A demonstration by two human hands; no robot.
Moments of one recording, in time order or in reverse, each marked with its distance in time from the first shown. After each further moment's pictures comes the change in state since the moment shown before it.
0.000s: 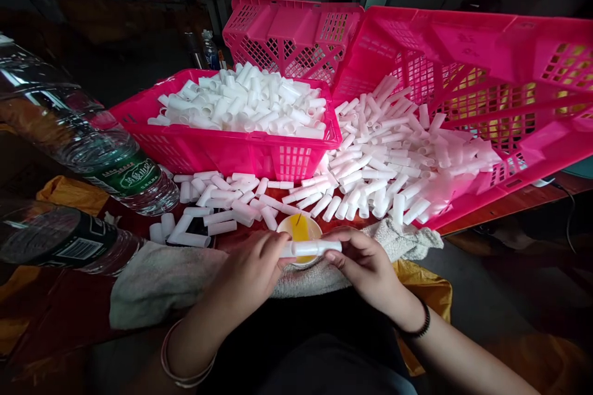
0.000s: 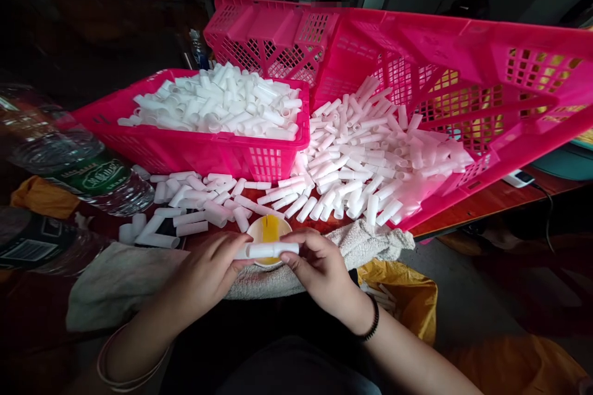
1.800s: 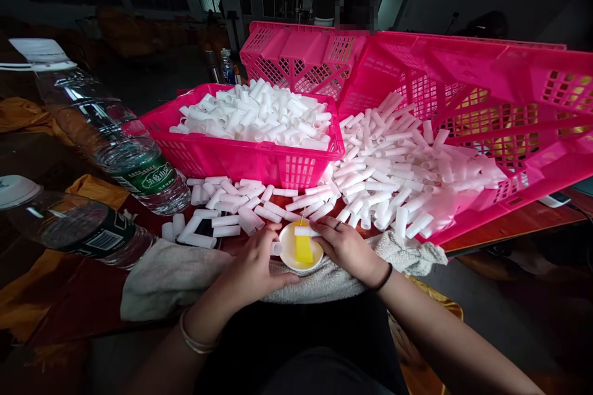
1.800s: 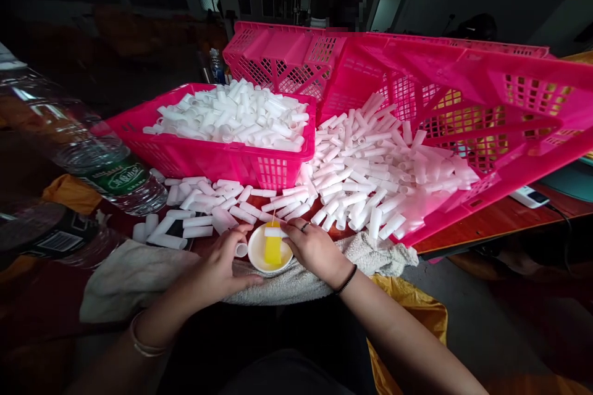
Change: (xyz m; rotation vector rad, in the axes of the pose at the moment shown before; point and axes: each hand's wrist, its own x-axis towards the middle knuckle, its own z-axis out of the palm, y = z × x) left_hand -0.009 -0.016 0.029 -0.367 -0.052 -0.338; right_hand 0.048 0.049 -0.012 -0.764 -0.244 -0.417
